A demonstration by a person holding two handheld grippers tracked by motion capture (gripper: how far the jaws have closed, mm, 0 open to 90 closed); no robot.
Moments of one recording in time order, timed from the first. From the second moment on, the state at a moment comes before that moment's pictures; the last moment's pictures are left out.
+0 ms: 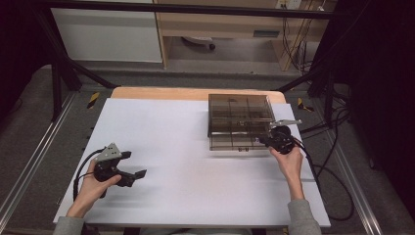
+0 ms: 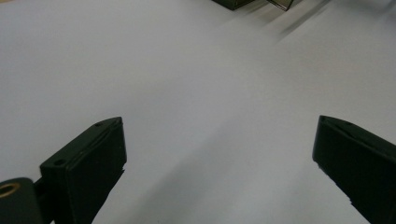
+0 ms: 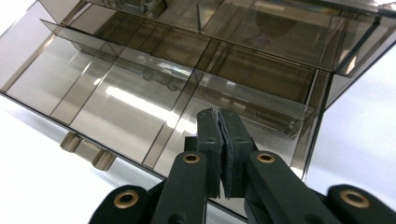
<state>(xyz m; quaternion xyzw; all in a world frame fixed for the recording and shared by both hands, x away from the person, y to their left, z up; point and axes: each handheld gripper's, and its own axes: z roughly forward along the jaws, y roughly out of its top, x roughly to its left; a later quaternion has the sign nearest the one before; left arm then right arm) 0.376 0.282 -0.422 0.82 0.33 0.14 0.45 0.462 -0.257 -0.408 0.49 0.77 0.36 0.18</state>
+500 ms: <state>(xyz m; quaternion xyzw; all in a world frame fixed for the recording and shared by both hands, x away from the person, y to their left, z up) 0.376 0.282 -0.421 0.81 0.33 0.14 0.45 0.461 -0.260 -0.402 0.49 0.76 0.37 0.20</state>
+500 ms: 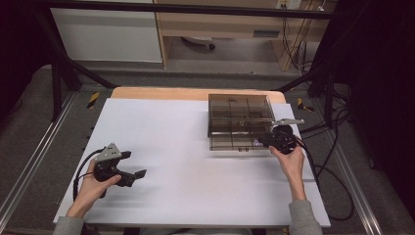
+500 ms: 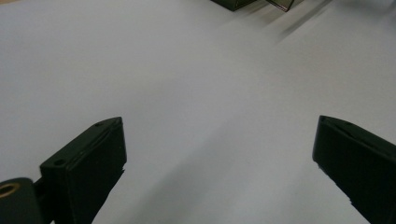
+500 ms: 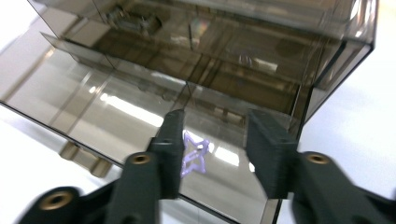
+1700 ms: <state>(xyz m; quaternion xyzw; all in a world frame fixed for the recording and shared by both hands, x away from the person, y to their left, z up) 0.376 0.283 -0.420 0.81 0.33 0.14 0.46 0.438 -0.246 -0.384 0.46 0.77 0.41 0.16</state>
